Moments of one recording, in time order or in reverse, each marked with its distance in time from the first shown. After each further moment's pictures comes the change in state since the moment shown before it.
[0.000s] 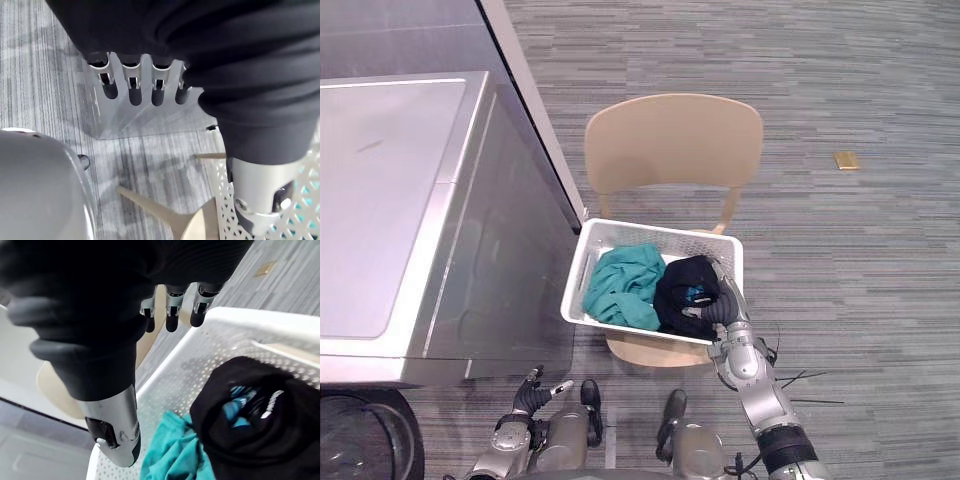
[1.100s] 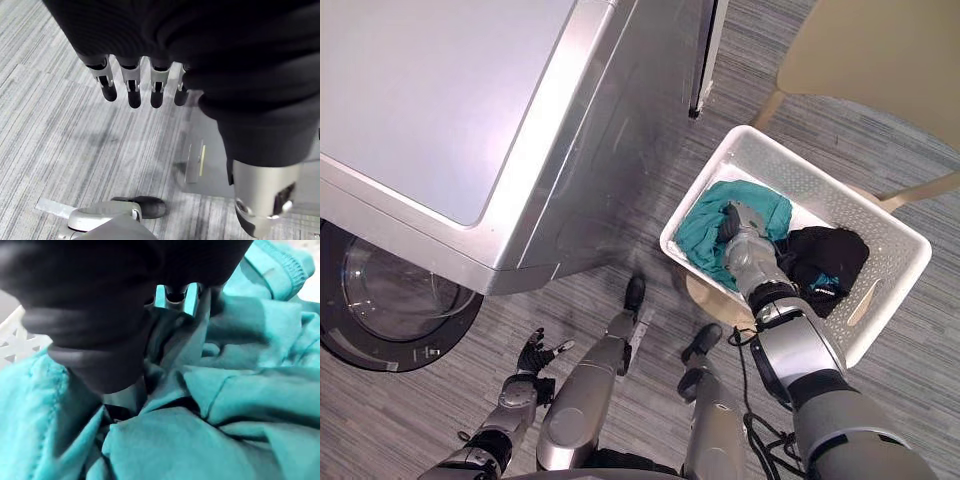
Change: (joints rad) left arm -0.202 -0.003 0.021 0.088 -0.080 -0.020 0.049; right arm -0.813 -0.066 0.157 0.849 -0.081 0.148 -0.071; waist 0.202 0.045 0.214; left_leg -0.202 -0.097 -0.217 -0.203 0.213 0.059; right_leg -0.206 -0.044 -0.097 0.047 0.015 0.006
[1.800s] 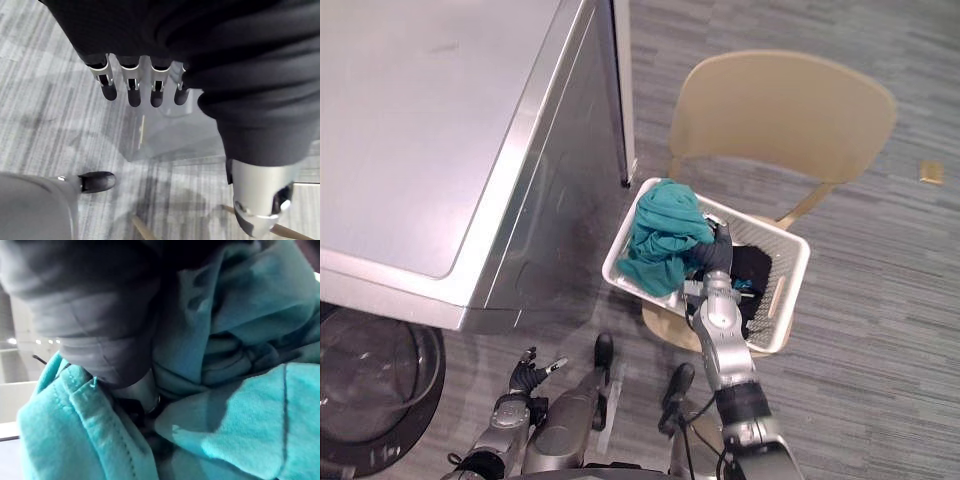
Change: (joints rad) left arm 0.133 0.013 0.014 -0.074 -0.006 0.030 -0.020; right arm 0.711 0.314 -0.200 -1.058 0.621 -0.197 0.046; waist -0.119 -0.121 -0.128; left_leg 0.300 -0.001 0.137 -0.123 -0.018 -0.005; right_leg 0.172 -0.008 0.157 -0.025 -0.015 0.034
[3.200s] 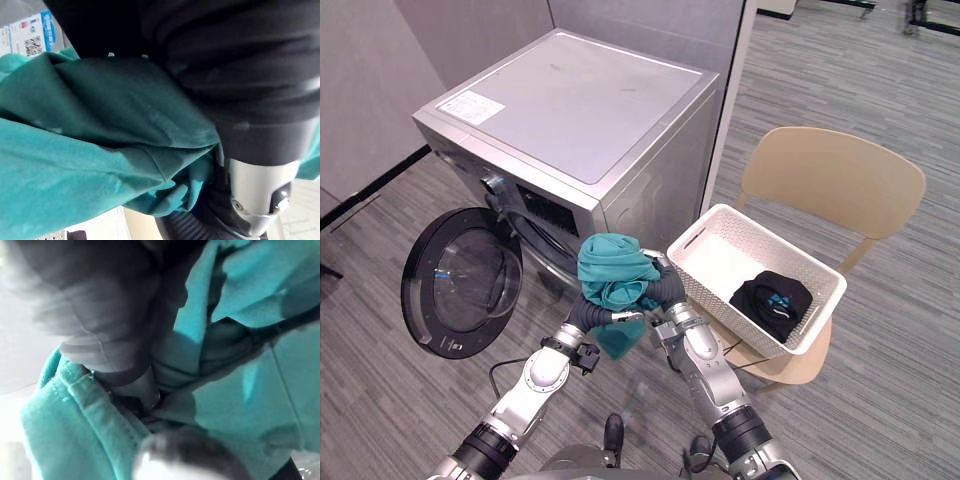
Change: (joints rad) left arm -0.050 0.100 -0.485 -0.751 0.052 -0.142 -0.105; right arm 0.041 -0.097 0.296 0.058 0.306 0.002 0.299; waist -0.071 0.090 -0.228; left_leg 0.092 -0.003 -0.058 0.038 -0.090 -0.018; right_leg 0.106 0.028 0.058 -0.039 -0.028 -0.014
